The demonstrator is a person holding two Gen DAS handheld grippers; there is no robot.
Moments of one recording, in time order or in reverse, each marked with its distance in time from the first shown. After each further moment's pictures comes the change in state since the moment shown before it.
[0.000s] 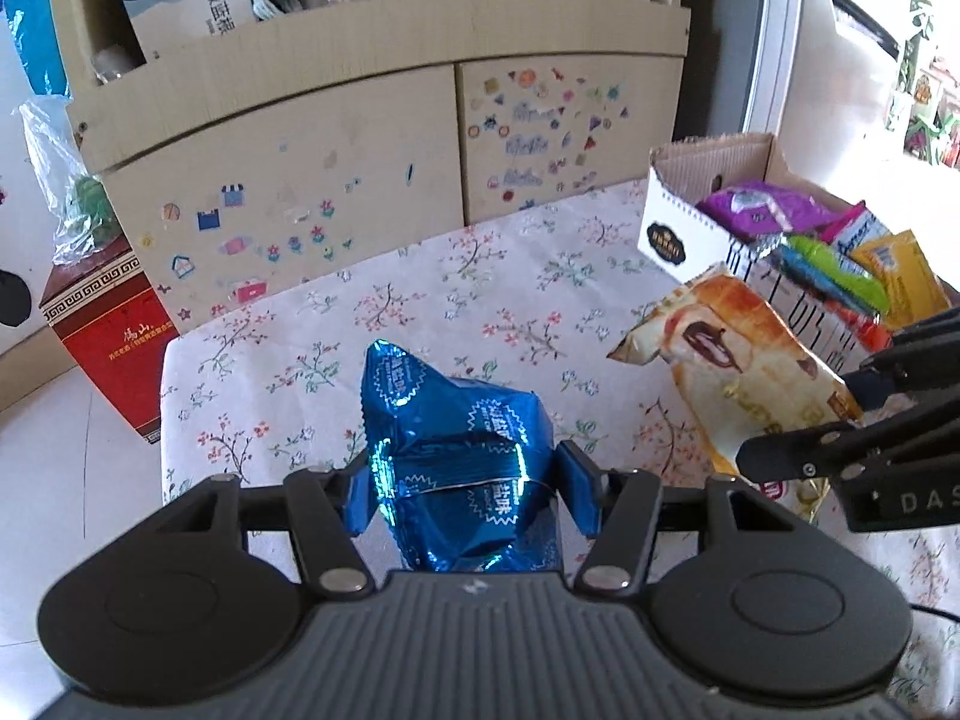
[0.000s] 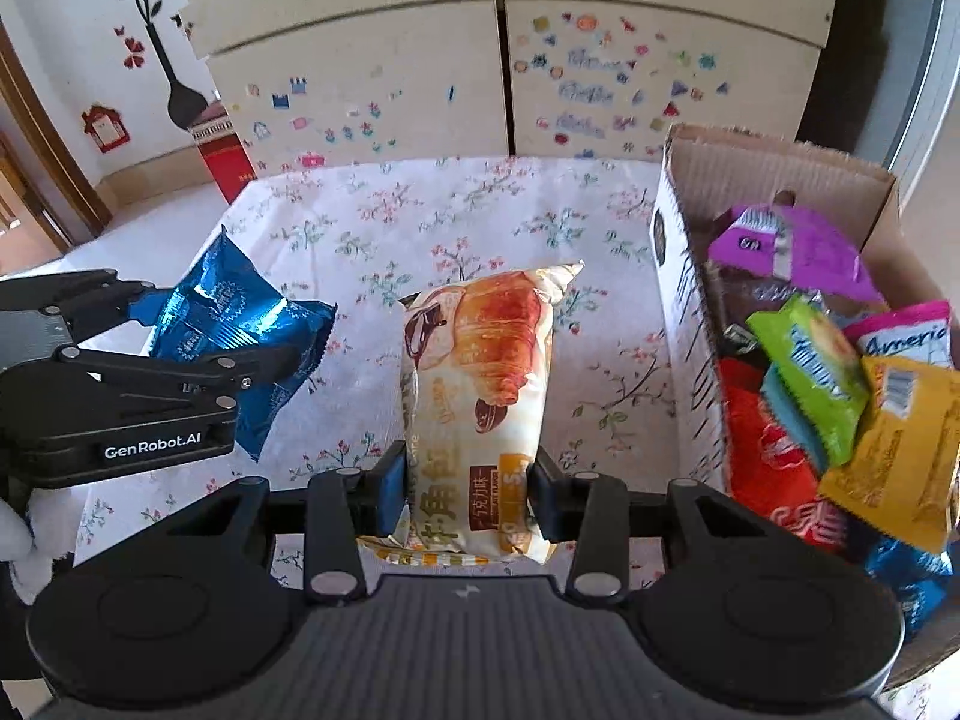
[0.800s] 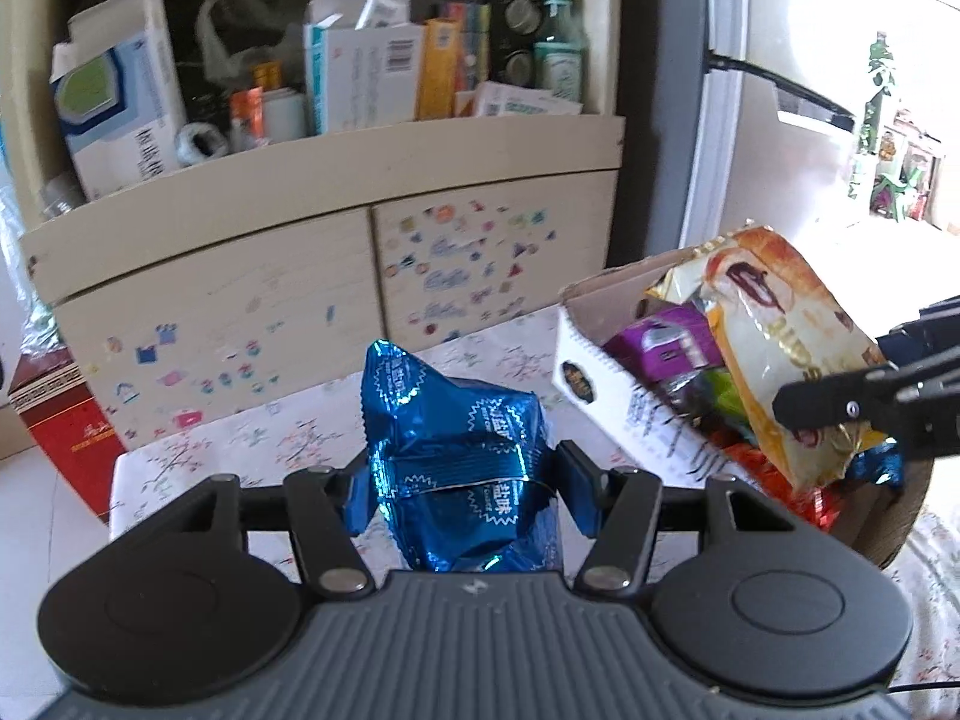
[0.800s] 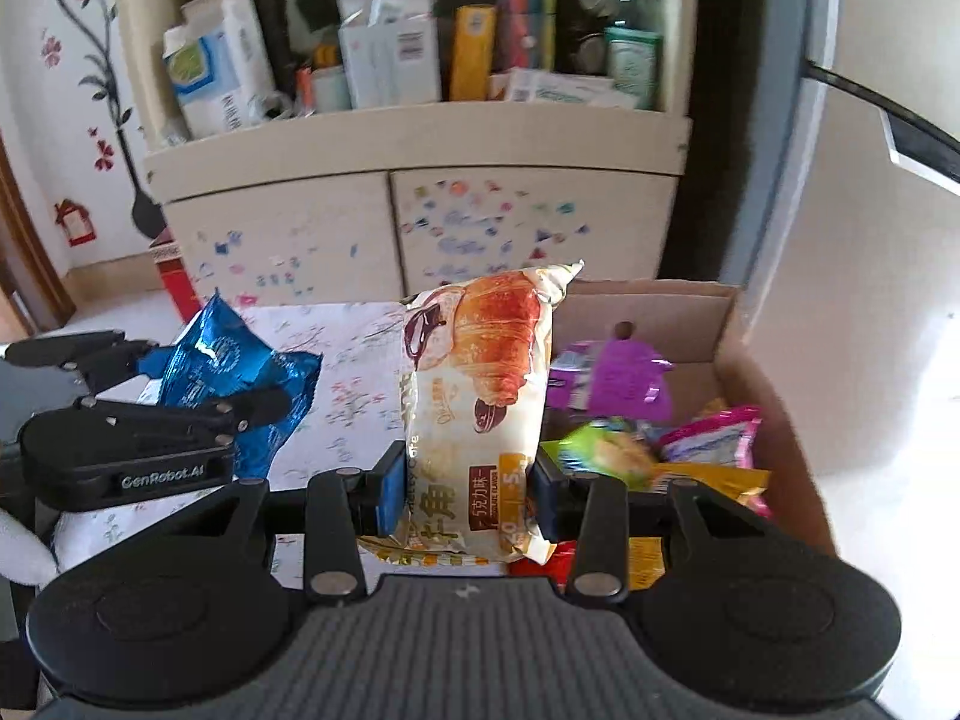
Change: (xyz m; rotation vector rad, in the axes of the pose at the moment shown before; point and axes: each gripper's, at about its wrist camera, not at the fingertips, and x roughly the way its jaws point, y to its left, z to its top) left arm -0.015 -0.052 0.036 0.010 -0.185 -0.061; right arm -0.074 -0.058 0.006 0.033 -0.226 -0.118
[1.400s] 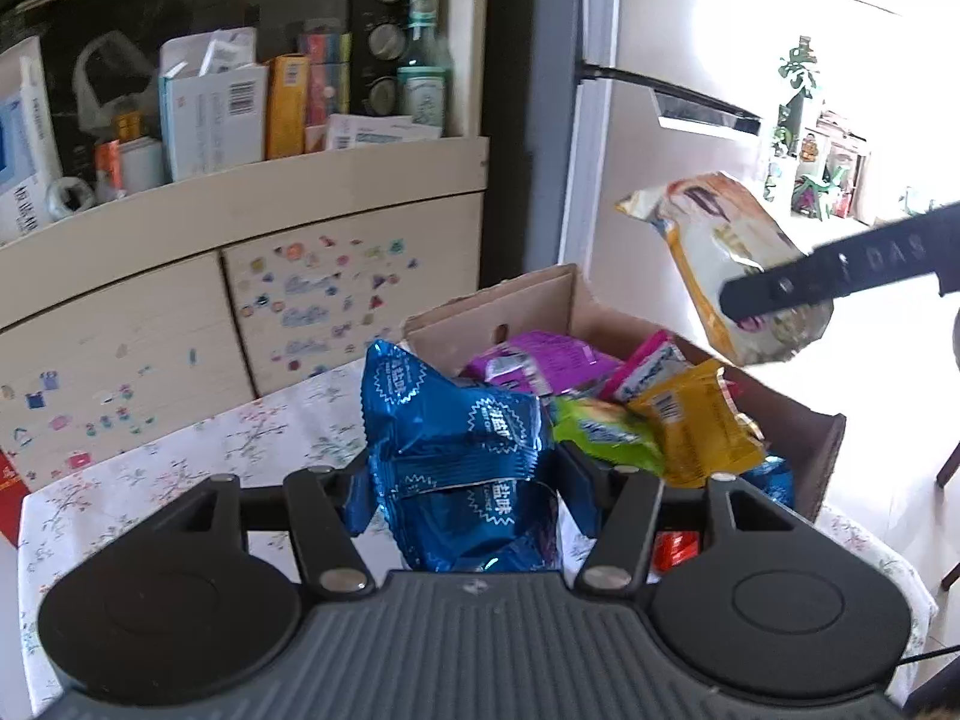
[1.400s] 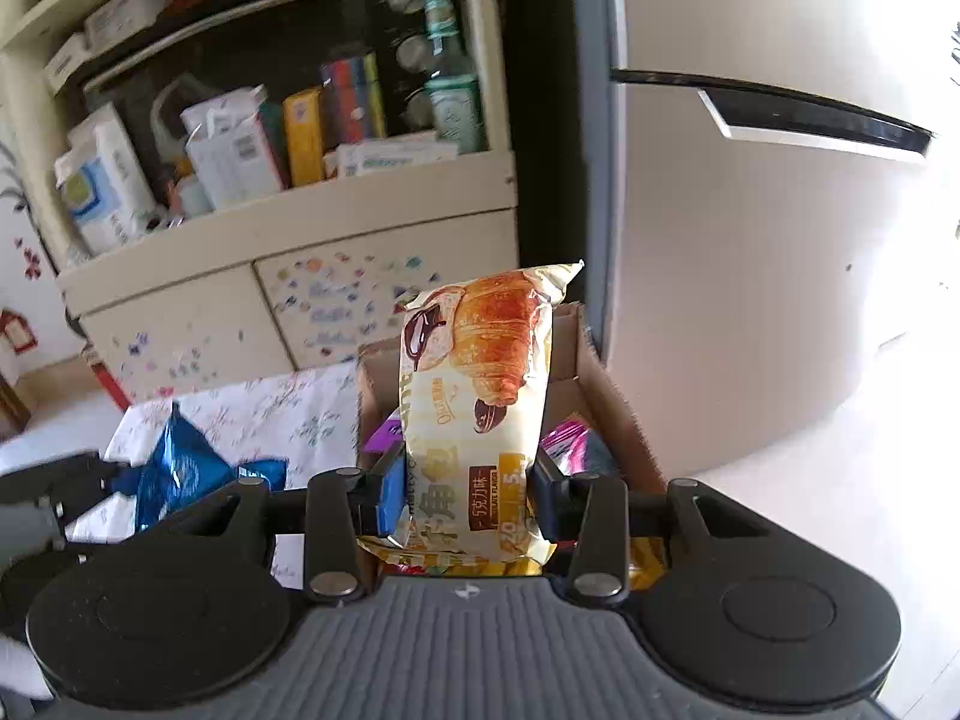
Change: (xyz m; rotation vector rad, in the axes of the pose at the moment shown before) left arm -0.001 -0.065 0.007 0.053 -0.046 -0.151; right arm -0.037 -0.072 0.002 0.189 -0.094 -0.090
